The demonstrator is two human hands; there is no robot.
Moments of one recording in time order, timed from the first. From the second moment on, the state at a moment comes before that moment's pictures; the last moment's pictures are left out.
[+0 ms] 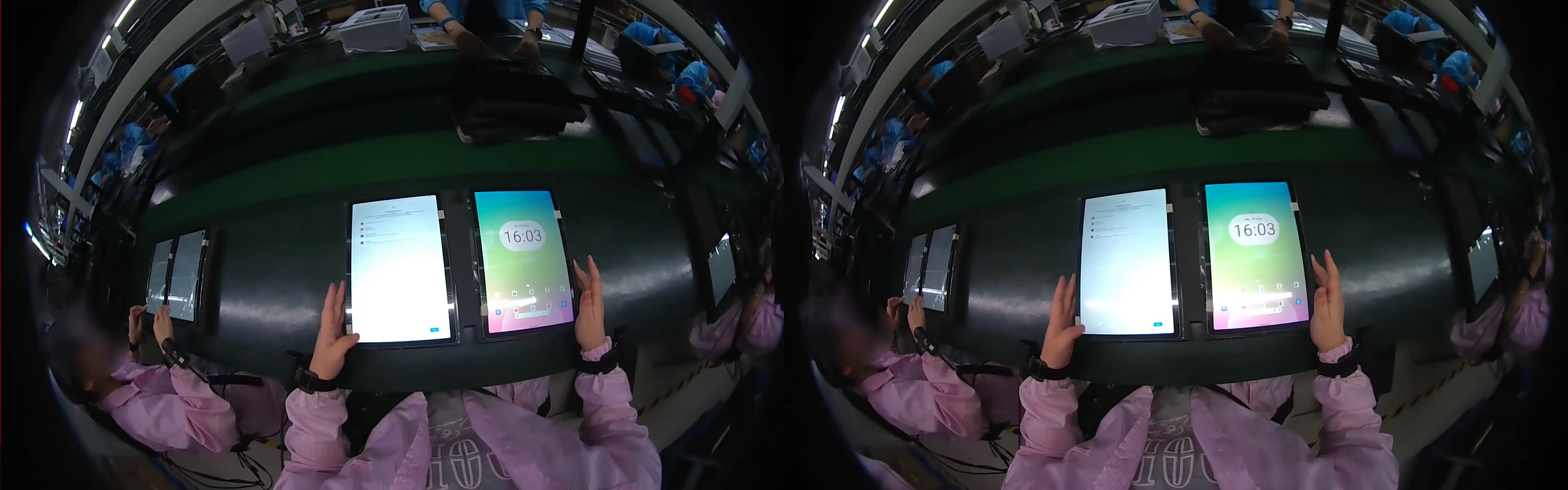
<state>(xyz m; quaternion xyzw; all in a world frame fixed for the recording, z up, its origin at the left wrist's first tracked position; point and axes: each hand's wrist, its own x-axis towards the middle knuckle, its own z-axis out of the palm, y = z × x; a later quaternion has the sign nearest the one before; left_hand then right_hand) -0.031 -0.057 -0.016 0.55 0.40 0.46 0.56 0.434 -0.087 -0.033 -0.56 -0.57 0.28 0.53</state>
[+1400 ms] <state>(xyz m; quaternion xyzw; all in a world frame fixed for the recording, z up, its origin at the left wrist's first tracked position) 0.038 -0.053 0.271 0.73 -0.06 0.59 0.35 0.311 -0.092 0.252 -0.05 -0.86 0.30 0.41</state>
